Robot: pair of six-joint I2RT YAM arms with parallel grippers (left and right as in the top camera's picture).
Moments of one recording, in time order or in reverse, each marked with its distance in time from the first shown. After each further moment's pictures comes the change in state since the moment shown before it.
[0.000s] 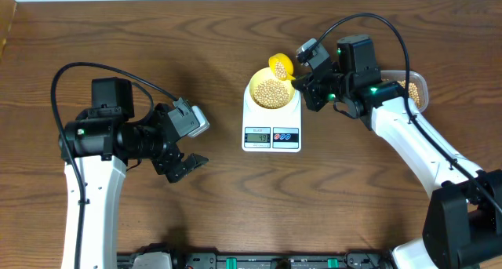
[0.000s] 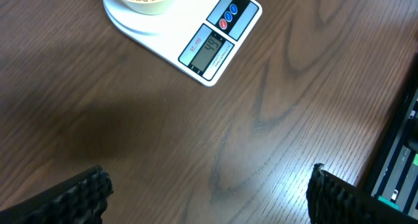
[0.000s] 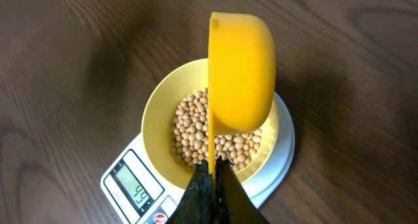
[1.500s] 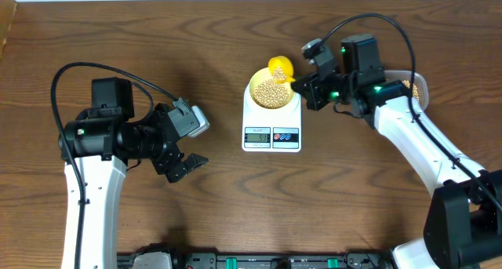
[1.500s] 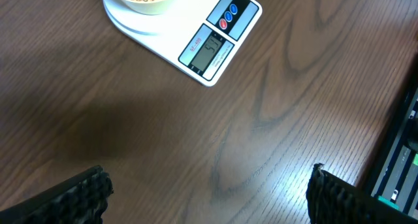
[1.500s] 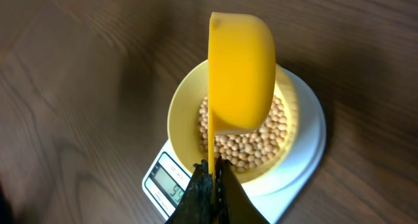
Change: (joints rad) left arm 0.000 0.000 0.000 0.000 0.000 0.000; right arm -0.038 0.000 0.000 -0.017 -0.110 0.176
